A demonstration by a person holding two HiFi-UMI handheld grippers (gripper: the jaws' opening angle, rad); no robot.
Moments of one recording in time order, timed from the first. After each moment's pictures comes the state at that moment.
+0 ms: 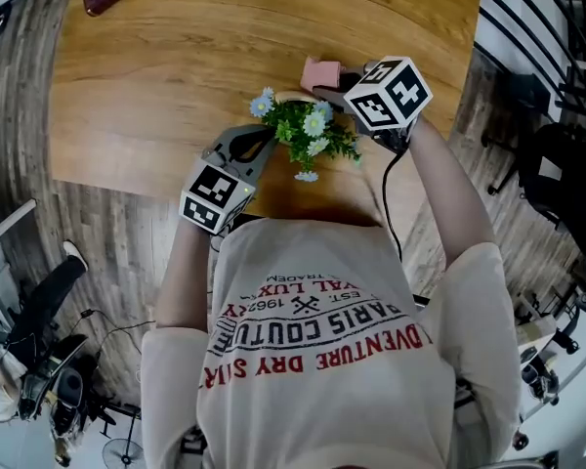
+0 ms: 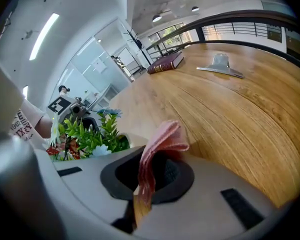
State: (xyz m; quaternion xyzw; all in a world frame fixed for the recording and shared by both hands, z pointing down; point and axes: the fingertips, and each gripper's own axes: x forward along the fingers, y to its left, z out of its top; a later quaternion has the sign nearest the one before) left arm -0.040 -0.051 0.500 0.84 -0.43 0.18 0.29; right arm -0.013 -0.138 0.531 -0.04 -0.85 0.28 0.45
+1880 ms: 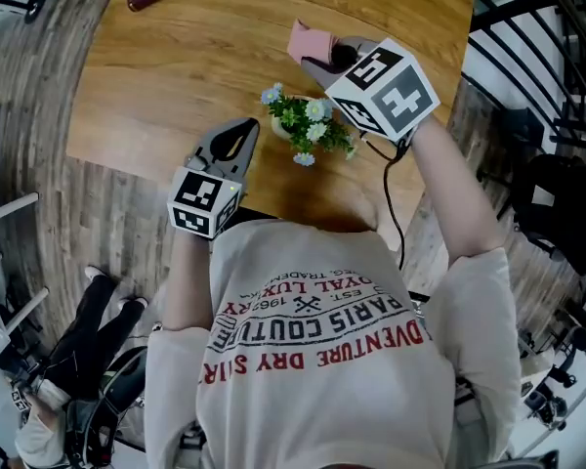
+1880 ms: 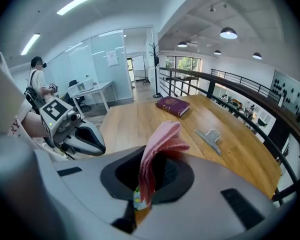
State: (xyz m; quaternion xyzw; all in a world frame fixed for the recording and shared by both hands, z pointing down) left arm -0.083 -0.038 0.428 0.78 -0.57 0.15 0.21; right arm -0.062 -0.150 0.380 0.02 -0.92 0.05 0.40
